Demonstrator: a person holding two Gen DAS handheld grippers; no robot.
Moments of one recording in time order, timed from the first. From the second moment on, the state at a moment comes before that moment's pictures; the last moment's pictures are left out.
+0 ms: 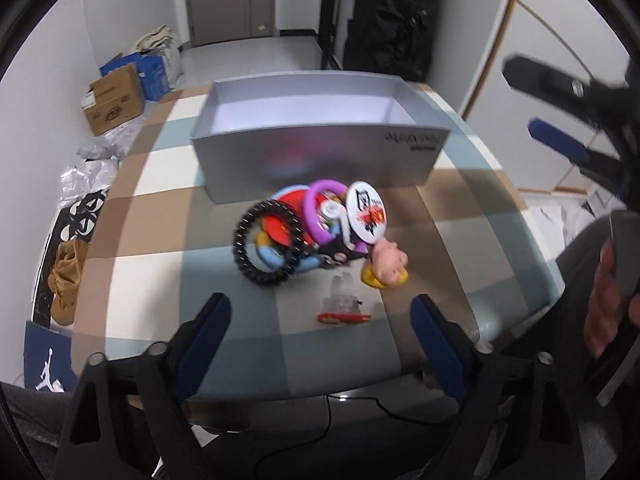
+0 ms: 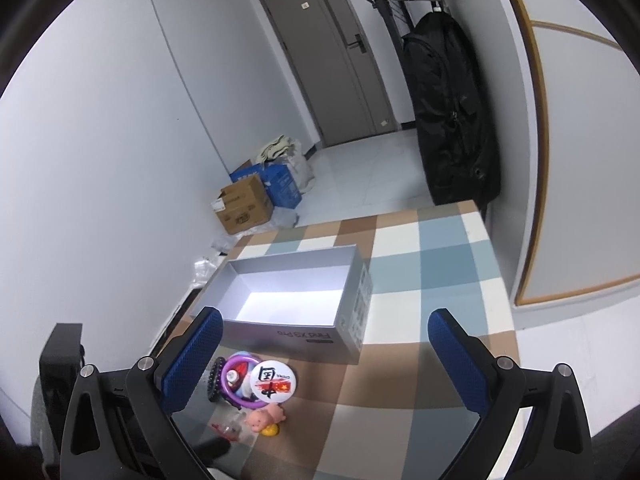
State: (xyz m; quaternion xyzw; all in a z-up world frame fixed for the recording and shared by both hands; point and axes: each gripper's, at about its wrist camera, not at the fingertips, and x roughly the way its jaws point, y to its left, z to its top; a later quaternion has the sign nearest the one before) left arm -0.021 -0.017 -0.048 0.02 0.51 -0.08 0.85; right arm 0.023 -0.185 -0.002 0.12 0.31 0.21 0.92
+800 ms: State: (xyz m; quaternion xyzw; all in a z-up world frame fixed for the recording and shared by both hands) left arm -0.013 -0.010 -0.061 -0.01 0.52 -0.11 0.85; right arm 0.033 -0.183 -0.020 0.14 0.38 0.23 0.89
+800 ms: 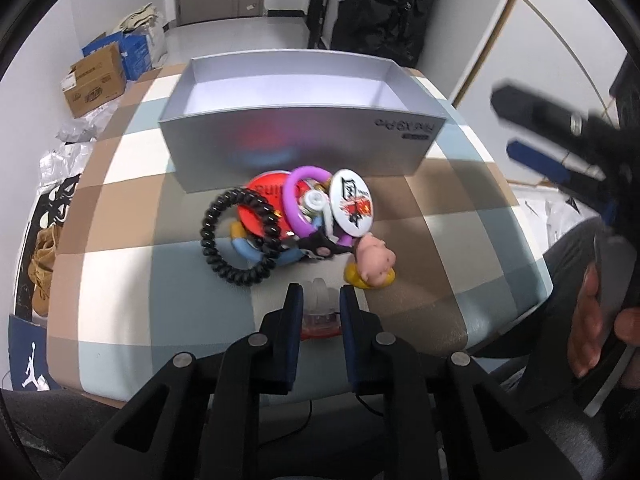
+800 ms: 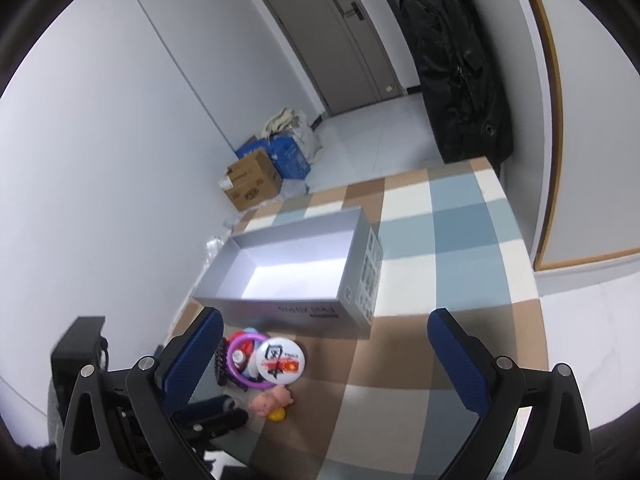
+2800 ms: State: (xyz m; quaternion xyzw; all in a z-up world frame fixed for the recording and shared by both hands) left arm 0.058 0.045 0.008 -0.17 0.45 -0.10 0.87; right arm 0.049 -0.118 0.015 0.07 0.41 0.30 0.86
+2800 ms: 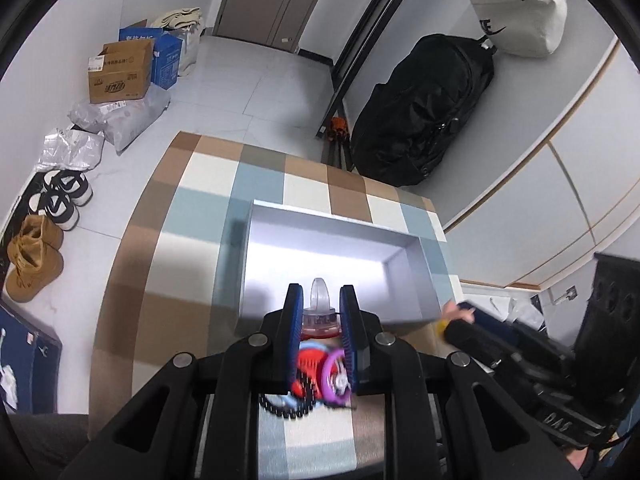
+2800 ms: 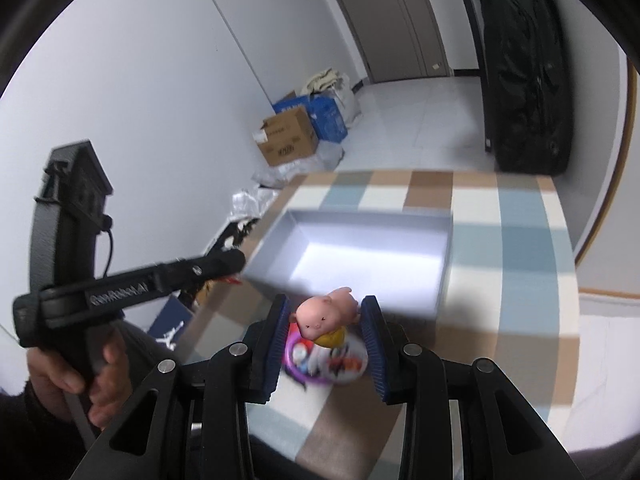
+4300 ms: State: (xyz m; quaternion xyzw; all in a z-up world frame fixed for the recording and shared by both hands) left arm 0.143 0.025 -0.027 -0.20 0.50 -0.16 0.83; right arm 0.159 -0.143 -0.029 0.20 0.47 0.29 0.81
